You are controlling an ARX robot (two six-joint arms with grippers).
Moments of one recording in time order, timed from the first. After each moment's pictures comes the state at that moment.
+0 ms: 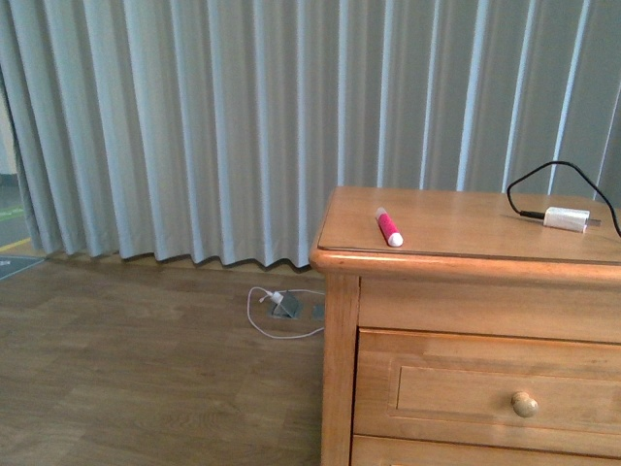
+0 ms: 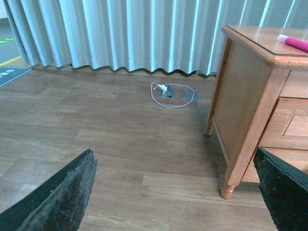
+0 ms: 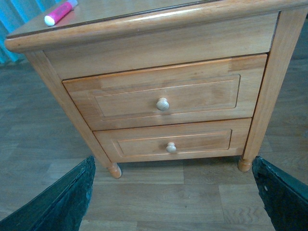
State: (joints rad) left arm 0.00 0.00 0.02 0.00 0.00 0.00; right arm 0.07 0.57 0.09 0.25 0.05 0.19
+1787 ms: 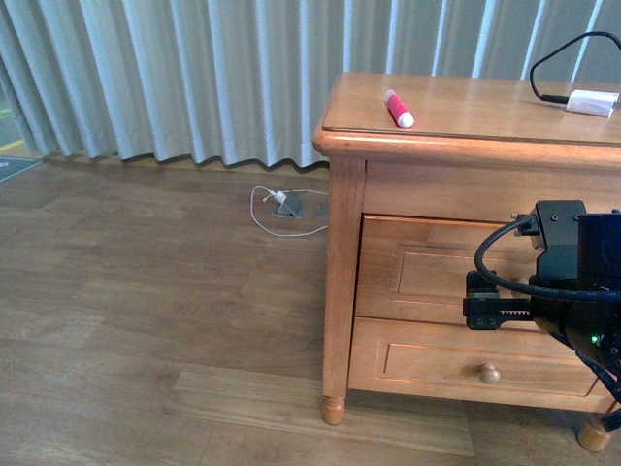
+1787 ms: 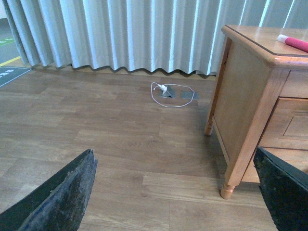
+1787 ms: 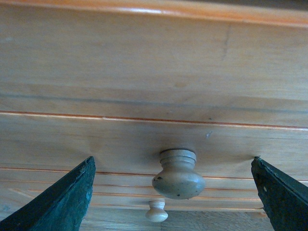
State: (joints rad) left arm 0.00 0.00 0.02 0.00 0.00 0.00; right arm 0.10 2.26 0.97 0.87 0.17 0.01
